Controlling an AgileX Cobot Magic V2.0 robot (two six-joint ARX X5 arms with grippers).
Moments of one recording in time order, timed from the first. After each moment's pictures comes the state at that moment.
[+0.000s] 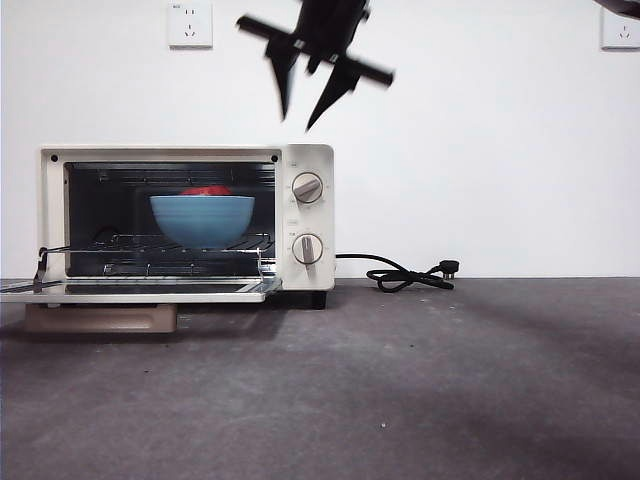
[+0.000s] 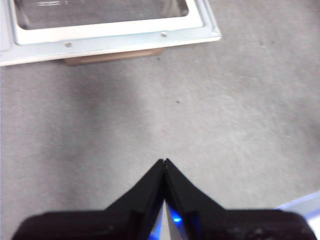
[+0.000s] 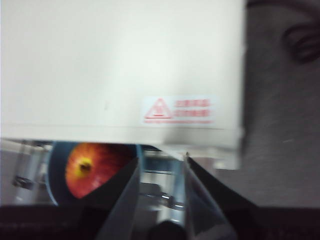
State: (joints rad) left arm -0.24 0.80 0.89 -0.98 0.14 -0.15; right arm 0.62 2.52 3.08 -1.33 0.13 0.49
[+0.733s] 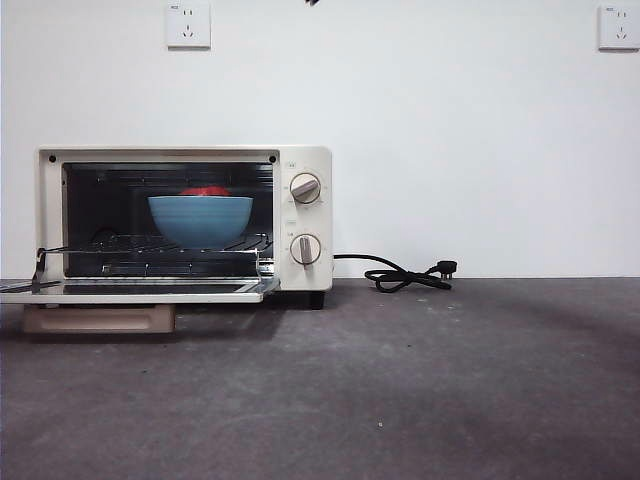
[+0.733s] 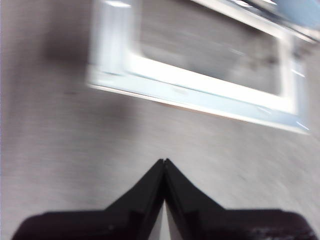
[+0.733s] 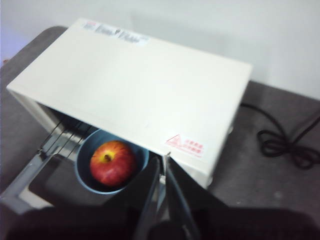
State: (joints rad) left arm 0.34 1.24 0.89 -0.71 0.49 -0.06; right arm 0.64 2.35 3.15 -1.36 0.13 0.09
